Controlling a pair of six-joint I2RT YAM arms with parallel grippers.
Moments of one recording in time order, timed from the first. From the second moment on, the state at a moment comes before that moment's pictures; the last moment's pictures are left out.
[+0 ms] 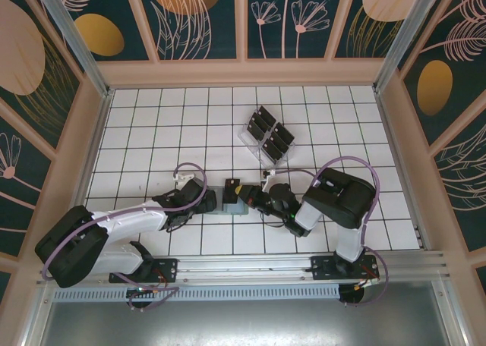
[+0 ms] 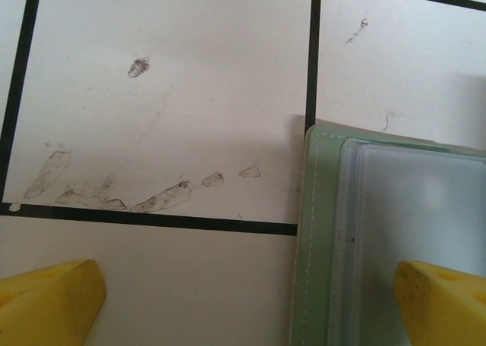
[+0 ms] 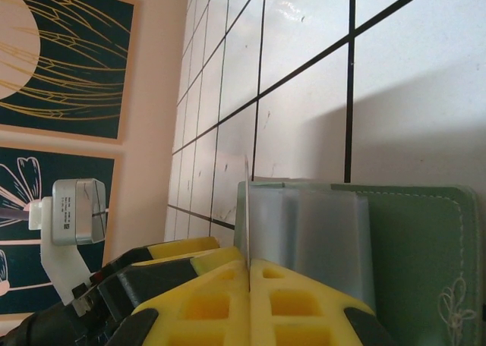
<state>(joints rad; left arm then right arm) -0.77 1.29 0.44 -0.20 -0.32 -0.85 0.92 1.87 0.35 1.26 -0.10 1.25</state>
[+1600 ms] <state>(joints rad) -0.77 1.28 0.42 -0.17 -0.33 -0.87 0.94 1.97 0.38 1.30 -0.10 1.25</state>
